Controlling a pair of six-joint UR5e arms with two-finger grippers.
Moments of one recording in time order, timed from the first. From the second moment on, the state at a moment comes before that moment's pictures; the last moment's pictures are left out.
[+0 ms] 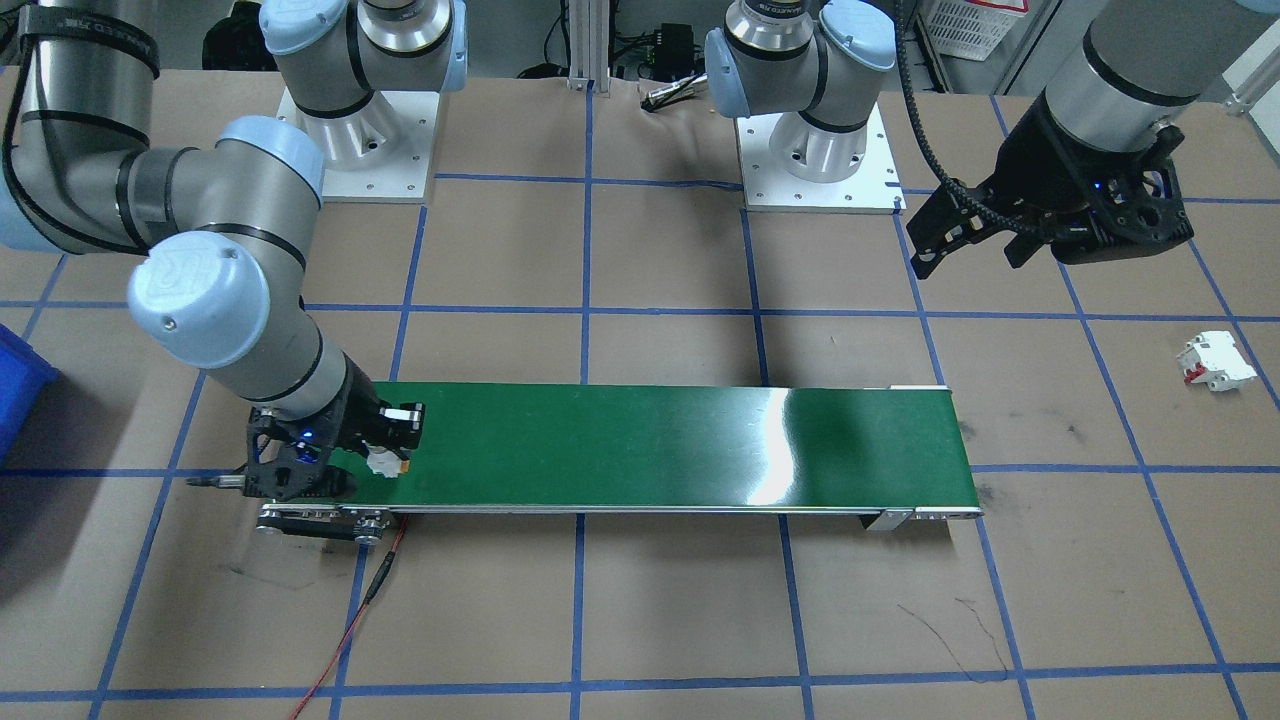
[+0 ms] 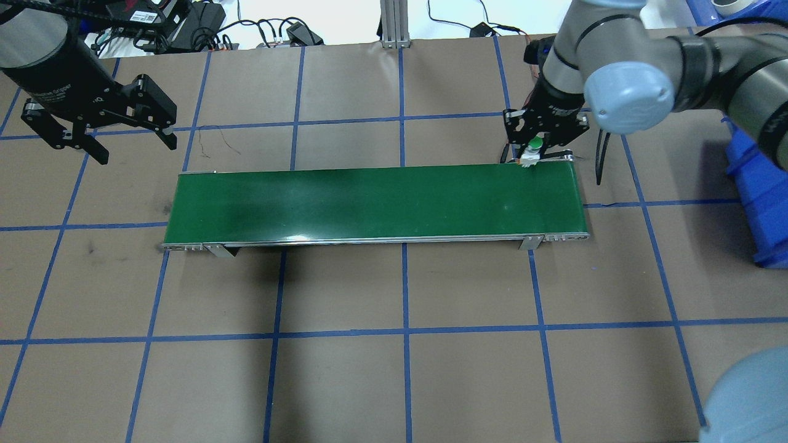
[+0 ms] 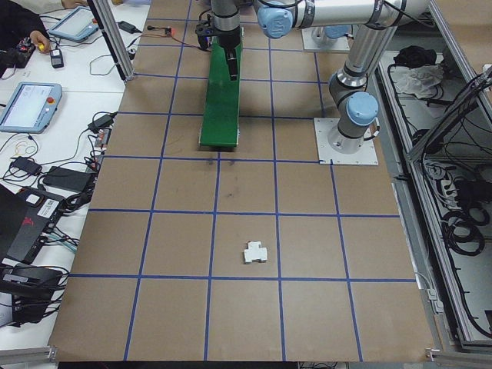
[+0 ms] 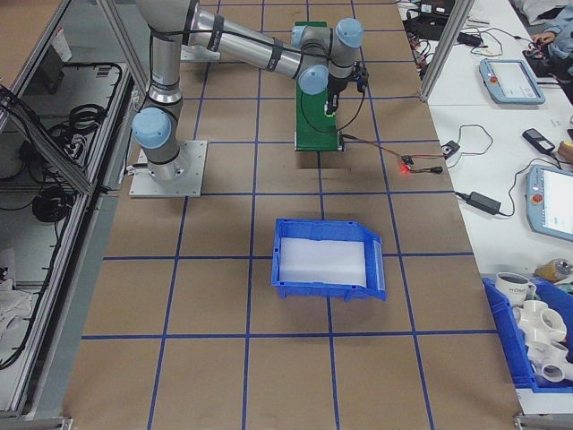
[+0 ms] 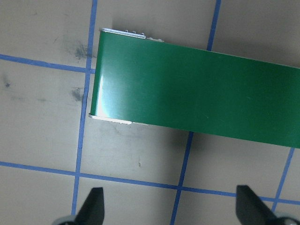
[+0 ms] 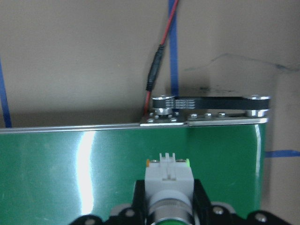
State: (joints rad) left arm -1.37 -1.57 -1.54 -1.66 1.55 0.02; right arm 1.55 -1.26 1.63 -1.91 -1.47 0.04
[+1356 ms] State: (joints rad) left arm -1.37 -1.56 -1.54 -1.66 1.55 0.02; right arm 0.75 -1.22 1.44 -1.79 -1.60 -0.71
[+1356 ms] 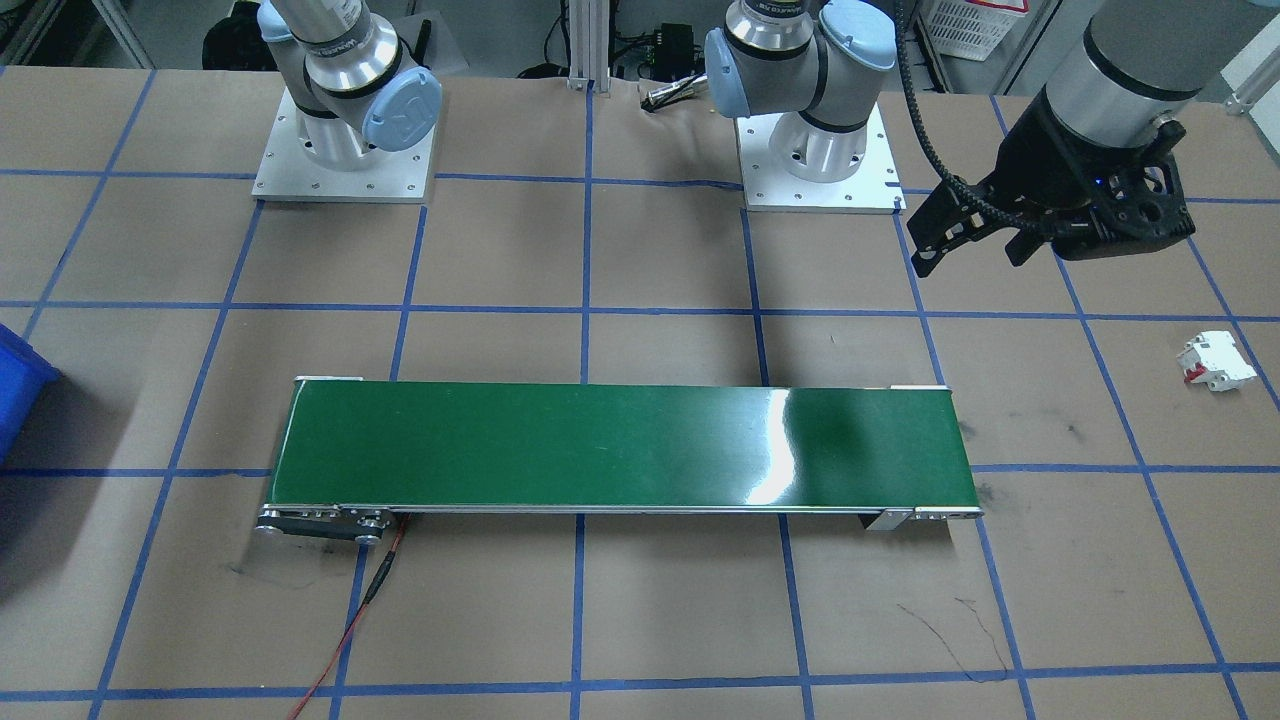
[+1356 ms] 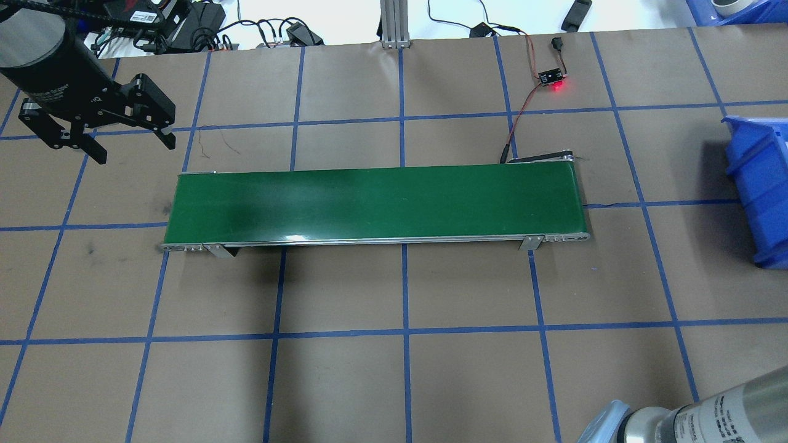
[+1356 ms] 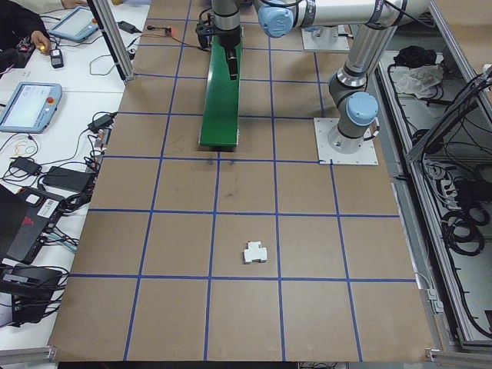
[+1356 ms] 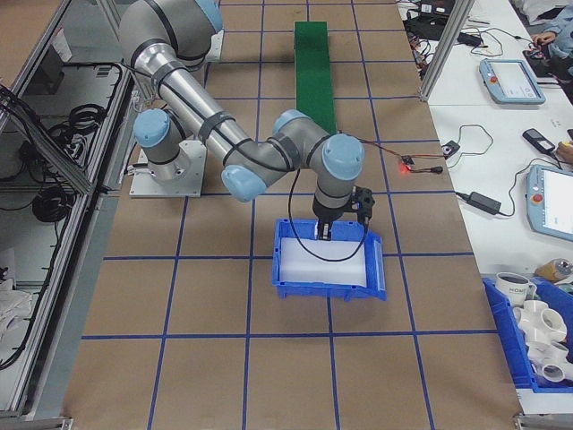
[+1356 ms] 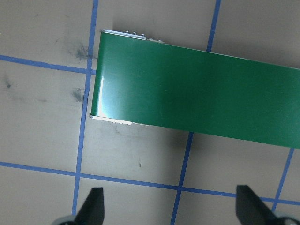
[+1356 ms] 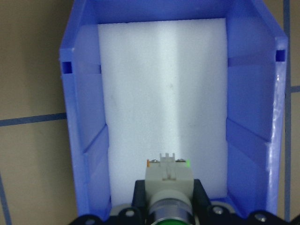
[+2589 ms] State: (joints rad) left arm -1.37 -1.56 -1.54 -1.64 1.55 0.02; right arm 0.73 -1.06 1.47 -1.91 -1.56 -0.81
